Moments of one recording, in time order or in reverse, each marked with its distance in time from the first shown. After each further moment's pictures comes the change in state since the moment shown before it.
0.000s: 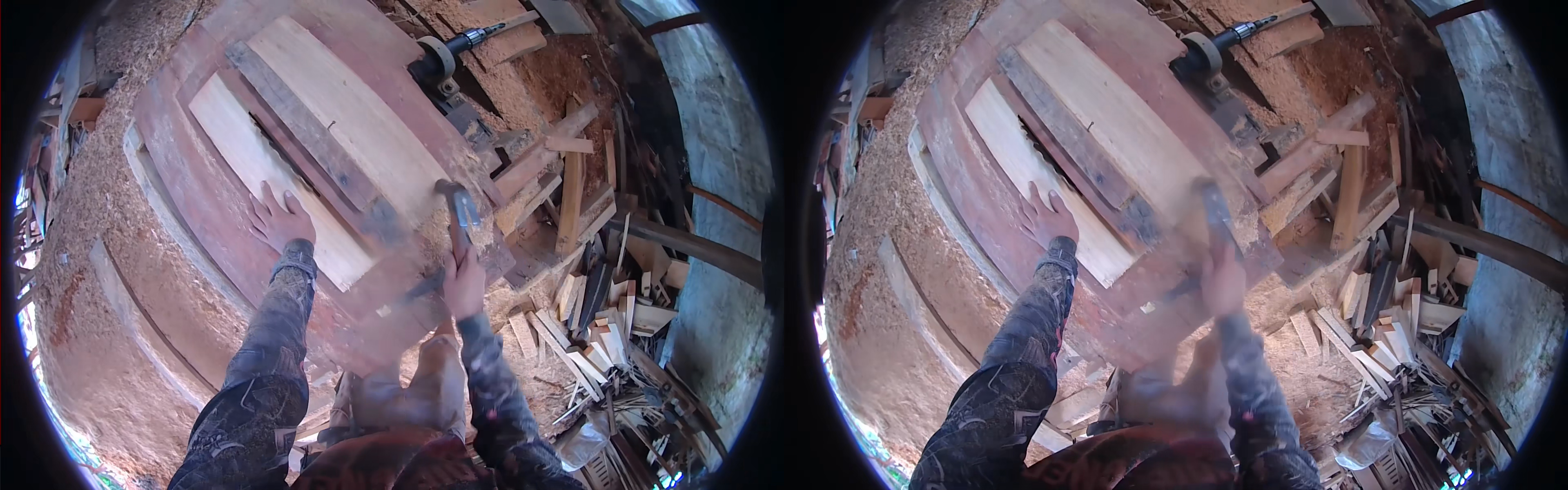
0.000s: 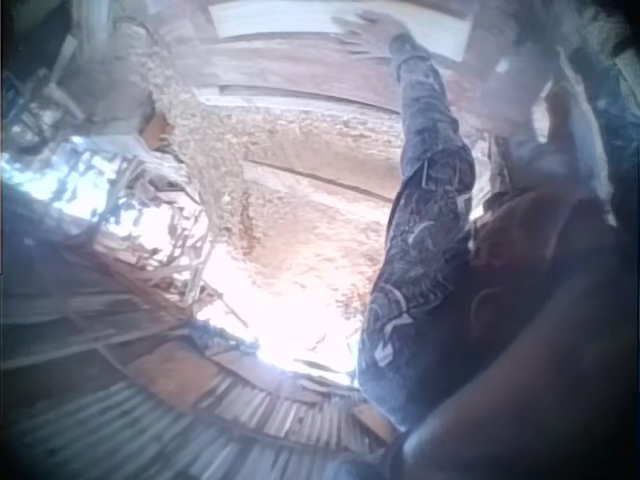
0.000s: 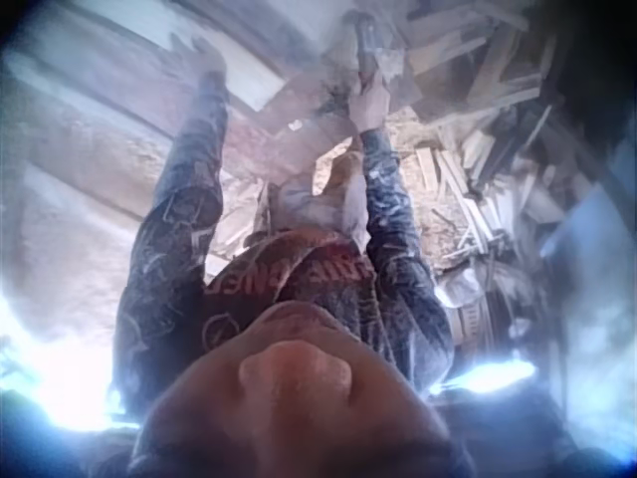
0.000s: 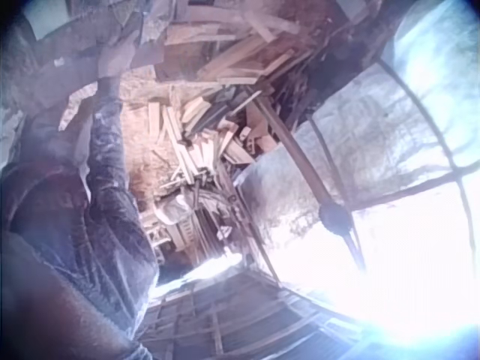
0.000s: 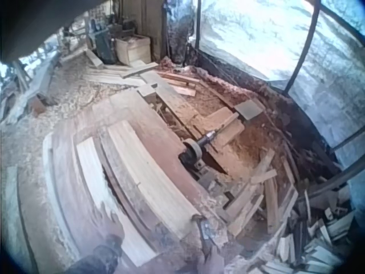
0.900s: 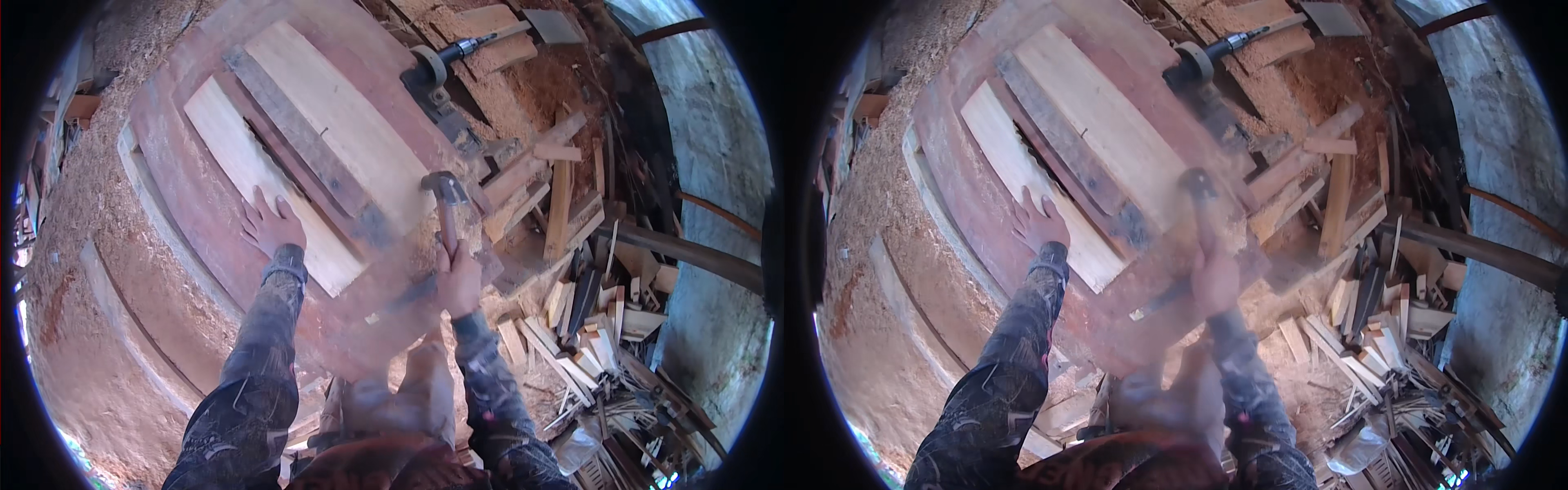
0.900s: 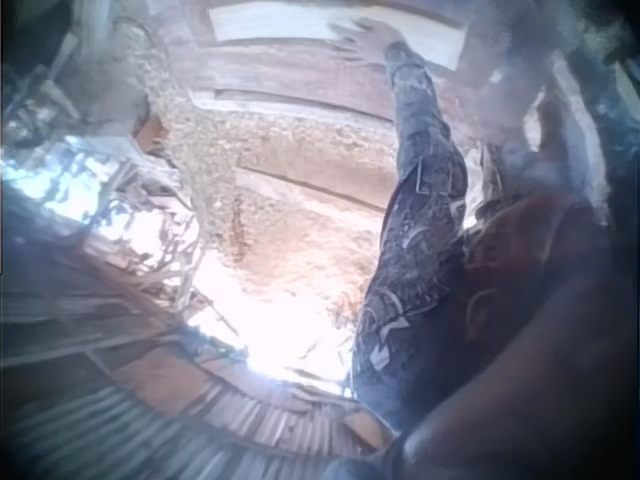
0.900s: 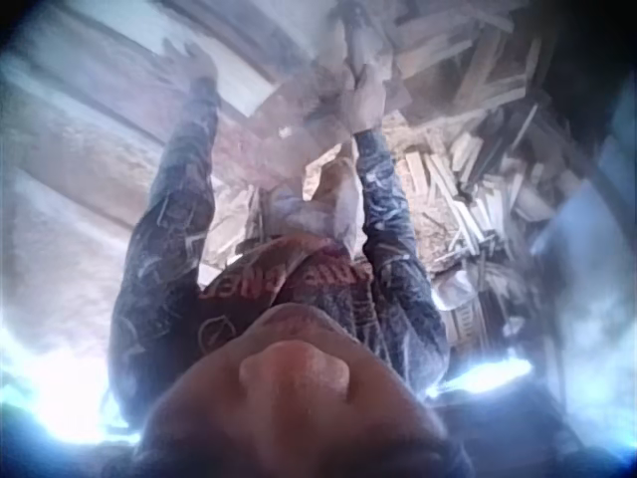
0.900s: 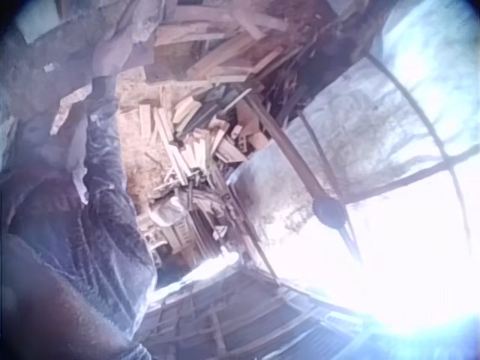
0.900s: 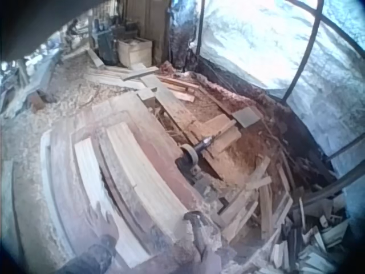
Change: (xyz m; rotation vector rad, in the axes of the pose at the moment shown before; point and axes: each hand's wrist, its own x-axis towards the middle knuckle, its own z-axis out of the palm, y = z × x) left_hand 0.006 0.002 -0.002 -0.044 -0.025 -0.041; right_hand 0.018 -0.024 -0.012 0.028 0.047 0.005
